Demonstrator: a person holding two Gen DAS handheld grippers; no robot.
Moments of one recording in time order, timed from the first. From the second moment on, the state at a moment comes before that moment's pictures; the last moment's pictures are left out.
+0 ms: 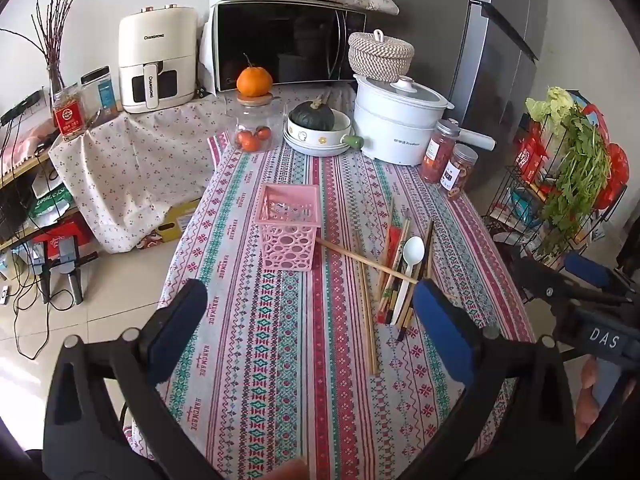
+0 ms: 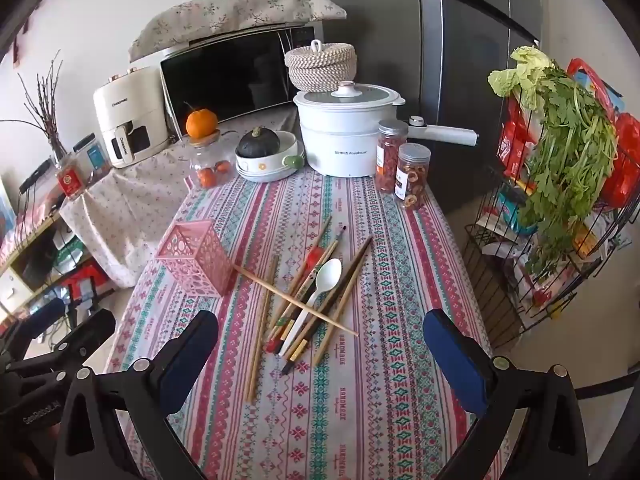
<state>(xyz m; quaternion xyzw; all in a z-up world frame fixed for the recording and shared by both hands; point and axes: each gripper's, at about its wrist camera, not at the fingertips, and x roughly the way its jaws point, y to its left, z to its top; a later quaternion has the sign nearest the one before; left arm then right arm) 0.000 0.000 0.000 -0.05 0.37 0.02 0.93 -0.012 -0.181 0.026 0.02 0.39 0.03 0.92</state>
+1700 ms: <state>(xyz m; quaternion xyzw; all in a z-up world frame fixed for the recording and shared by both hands) 0.013 0.000 -0.005 -0.01 0.35 0.03 0.94 0.000 -0.201 0.021 0.06 0.39 0.02 0.92</state>
